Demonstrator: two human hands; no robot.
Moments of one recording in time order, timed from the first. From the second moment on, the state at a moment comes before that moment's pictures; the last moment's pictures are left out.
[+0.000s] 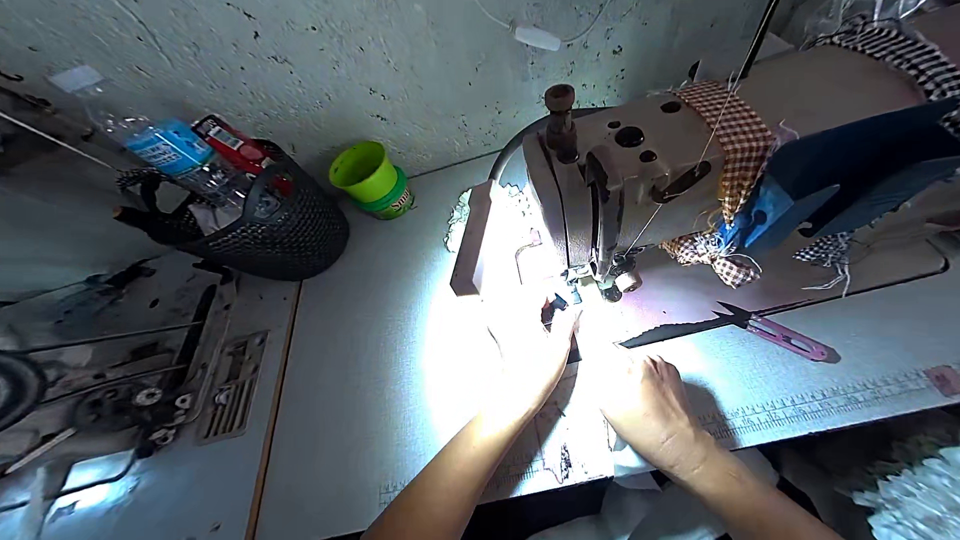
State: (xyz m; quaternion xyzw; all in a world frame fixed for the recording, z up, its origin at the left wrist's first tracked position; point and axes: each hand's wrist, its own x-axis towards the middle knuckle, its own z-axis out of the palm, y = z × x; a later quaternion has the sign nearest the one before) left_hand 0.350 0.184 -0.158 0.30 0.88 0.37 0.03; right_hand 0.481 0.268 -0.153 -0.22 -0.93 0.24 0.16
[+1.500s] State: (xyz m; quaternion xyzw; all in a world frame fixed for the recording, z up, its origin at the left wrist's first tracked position) left_hand 0.324 0.142 -0.171 0.59 0.77 0.24 0.01; right_hand 0.464 0.278 -0.155 -0.23 -0.90 0.33 0.16
